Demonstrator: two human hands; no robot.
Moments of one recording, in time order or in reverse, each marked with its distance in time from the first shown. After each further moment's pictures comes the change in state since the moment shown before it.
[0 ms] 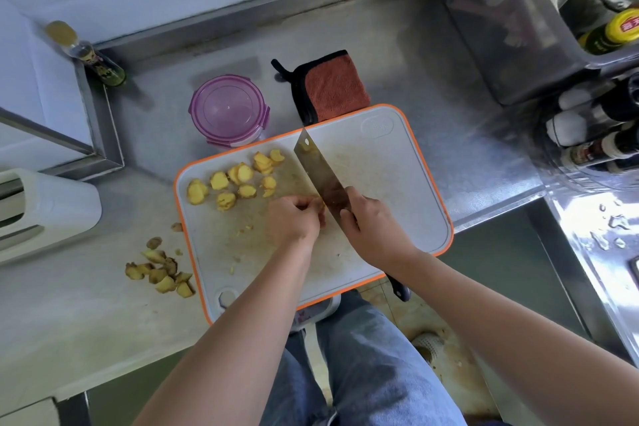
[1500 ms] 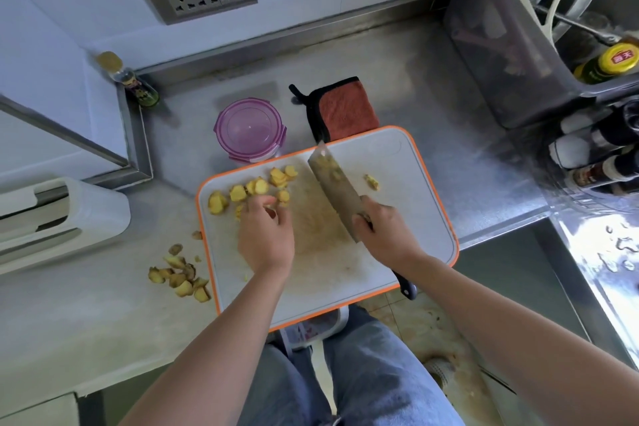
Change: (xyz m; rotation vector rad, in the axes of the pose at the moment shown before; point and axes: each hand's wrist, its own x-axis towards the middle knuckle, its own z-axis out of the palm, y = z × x) left_hand -0.006 0.003 -0.056 0.426 0.425 0.368; right_hand 0.010 0.015 -0.003 0.093 0.066 0.002
